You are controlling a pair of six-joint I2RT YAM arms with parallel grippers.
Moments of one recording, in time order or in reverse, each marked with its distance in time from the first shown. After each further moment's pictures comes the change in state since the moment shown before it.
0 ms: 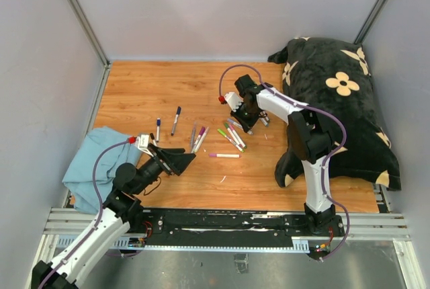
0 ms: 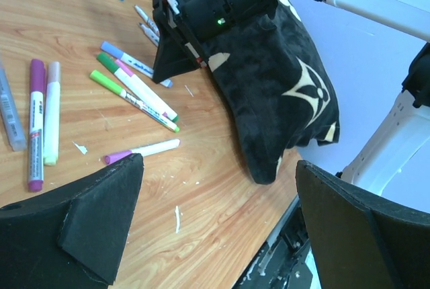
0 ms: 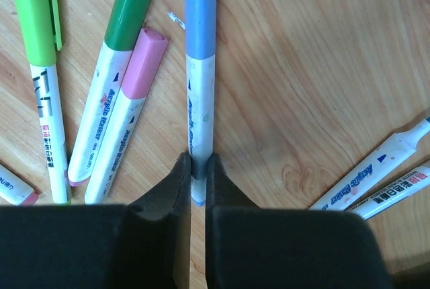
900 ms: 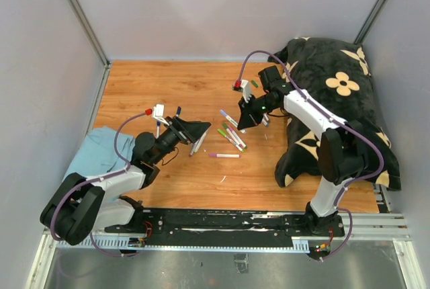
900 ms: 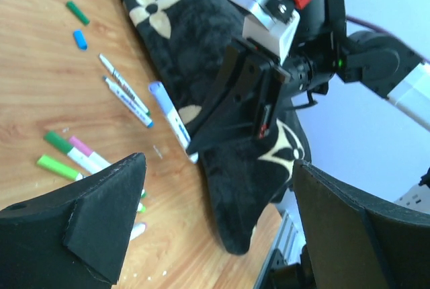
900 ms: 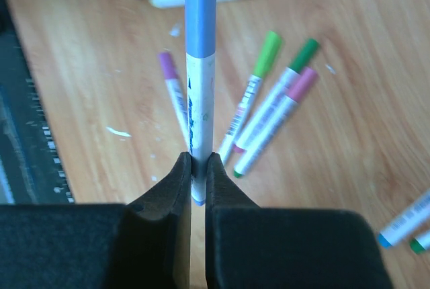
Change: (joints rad) left arm 0.000 0.909 0.228 0.745 0.016 -0.135; right arm -0.090 -0.345 -0.184 0.041 -0.533 0.013
